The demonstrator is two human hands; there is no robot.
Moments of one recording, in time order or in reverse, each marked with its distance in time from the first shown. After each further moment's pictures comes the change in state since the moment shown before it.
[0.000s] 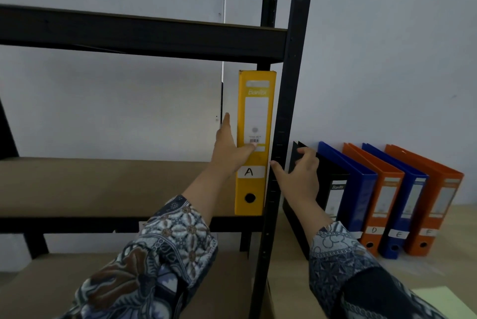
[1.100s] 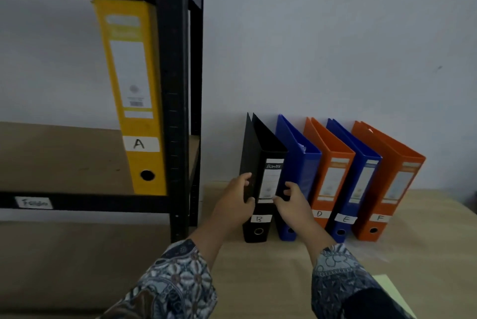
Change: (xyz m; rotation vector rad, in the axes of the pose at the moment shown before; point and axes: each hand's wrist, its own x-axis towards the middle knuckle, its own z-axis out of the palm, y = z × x) left_hand -0.074 -0.084 0.258 0.318 -0.272 -0.102; right_hand 0.060 0.238 -0.084 -0.005 -0.500 0.333
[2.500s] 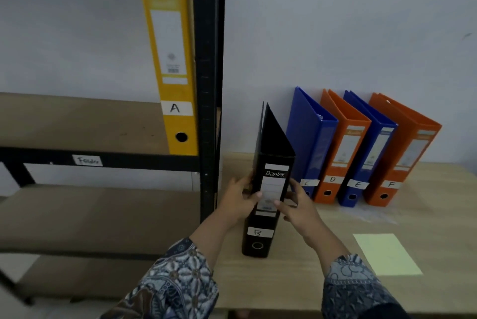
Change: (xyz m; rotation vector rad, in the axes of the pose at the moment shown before) left_hand -0.099 -0.014 -0.024 -0.214 -0.107 -0.210; right_hand -0.105 0.019 0.028 0.315 -0.225 0.000
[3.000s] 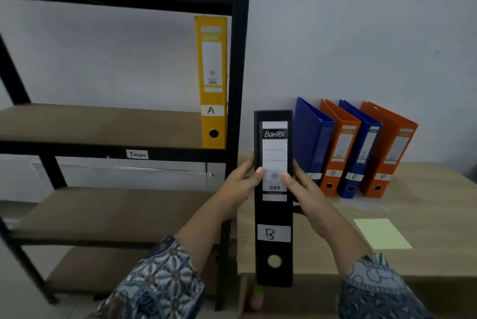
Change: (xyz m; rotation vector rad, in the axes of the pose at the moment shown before) left_hand -0.141 0.055 -0.079 -0.346 -0.129 0.128; right_hand -0.145 -0.094 0.036 0.082 -0.109 -0.075
